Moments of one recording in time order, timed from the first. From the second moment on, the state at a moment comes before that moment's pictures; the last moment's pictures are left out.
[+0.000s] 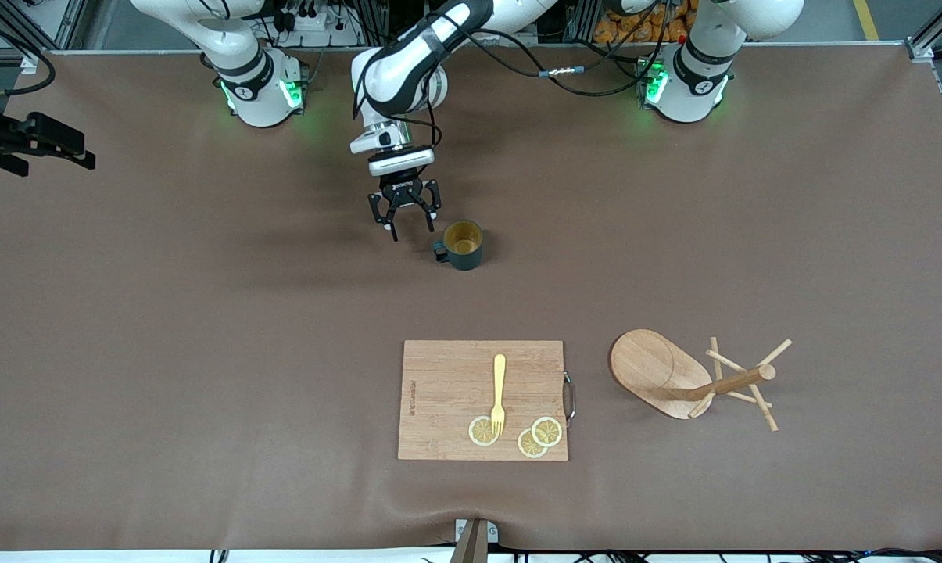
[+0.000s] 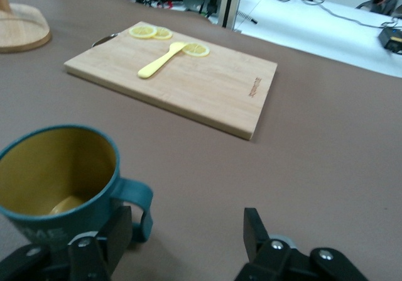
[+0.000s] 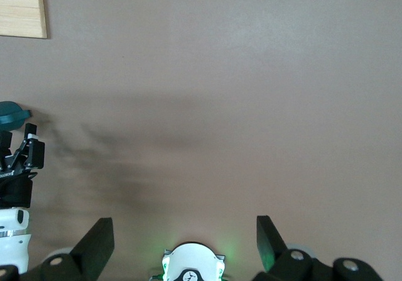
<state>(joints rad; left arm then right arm) -1.27 0.92 0.01 -1.32 1.07 1.98 -2.31 0.00 -0.05 -0.06 -1.56 0.04 1.35 -0.13</state>
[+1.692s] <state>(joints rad) -1.24 0.97 0.02 -1.32 1.05 2.05 -2.29 0.00 -0.06 -0.06 -1.56 0.05 1.35 -0.13</state>
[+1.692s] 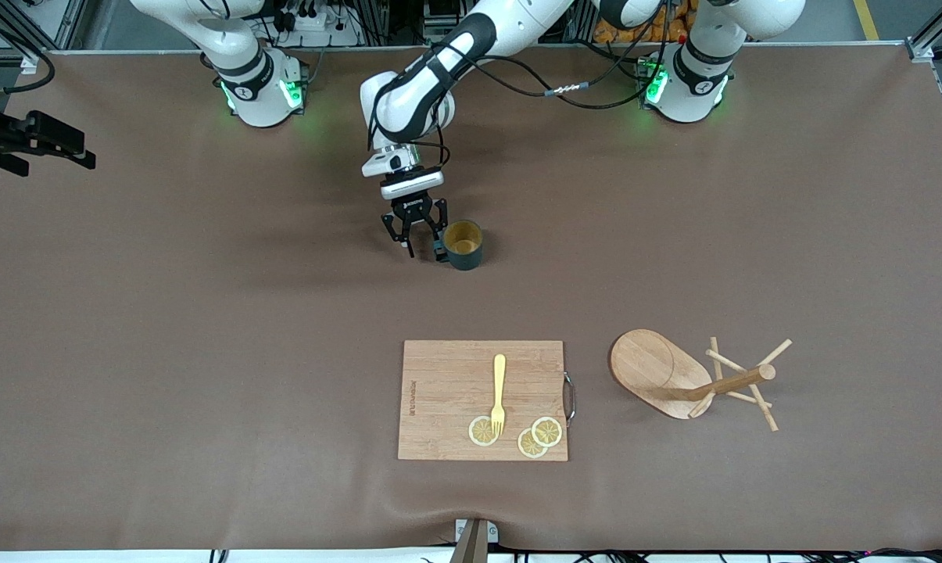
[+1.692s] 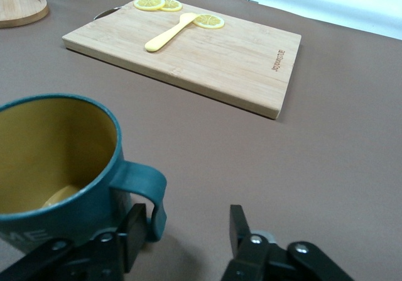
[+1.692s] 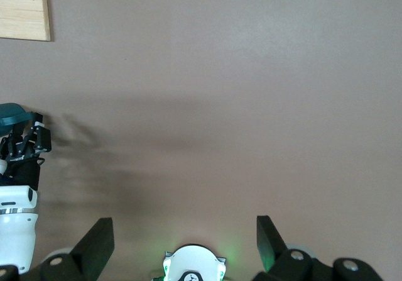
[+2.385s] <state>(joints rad) -1.23 0.98 0.04 -1.32 1.05 2.07 -2.28 0.00 -0.06 -0.06 -1.56 0.05 1.35 -0.13</state>
